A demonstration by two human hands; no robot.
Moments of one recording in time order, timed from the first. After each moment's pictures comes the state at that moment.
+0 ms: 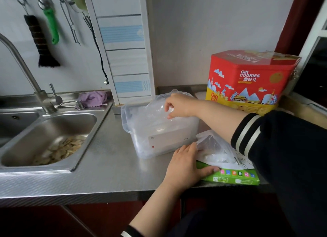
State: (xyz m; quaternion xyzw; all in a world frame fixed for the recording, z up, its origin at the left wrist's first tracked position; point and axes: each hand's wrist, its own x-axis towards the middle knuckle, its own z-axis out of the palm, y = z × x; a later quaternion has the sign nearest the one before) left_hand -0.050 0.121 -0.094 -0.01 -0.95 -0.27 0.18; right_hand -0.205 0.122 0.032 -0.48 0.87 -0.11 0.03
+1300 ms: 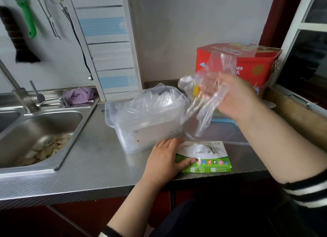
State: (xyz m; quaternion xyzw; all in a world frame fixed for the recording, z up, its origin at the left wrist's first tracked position) left_hand -0.041 0.110 -0.099 -0.01 -0.96 -0.18 0.23; right_hand -0.158 0.258 0.067 -0.08 0.51 -0.85 0.13
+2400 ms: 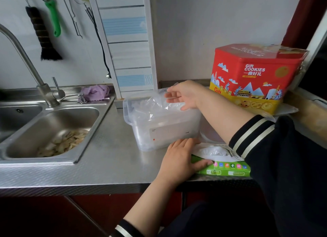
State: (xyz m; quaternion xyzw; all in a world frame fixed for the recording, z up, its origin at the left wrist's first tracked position) left_hand -0.041 0.106 -0.099 -0.01 -0.95 -0.22 0.24; right_hand -0.185 0.120 0.053 -0.17 0.74 -0.55 0.33
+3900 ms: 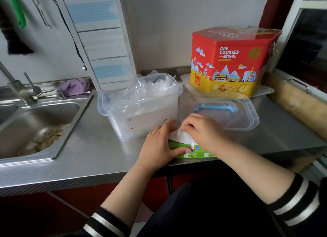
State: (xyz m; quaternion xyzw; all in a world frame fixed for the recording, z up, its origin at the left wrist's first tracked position) left_hand -0.038 0.113 -0.089 0.01 -0.94 -0.28 0.20; right_hand -0.121 0.262 -0.054 -0.37 0.86 -0.33 -0.07
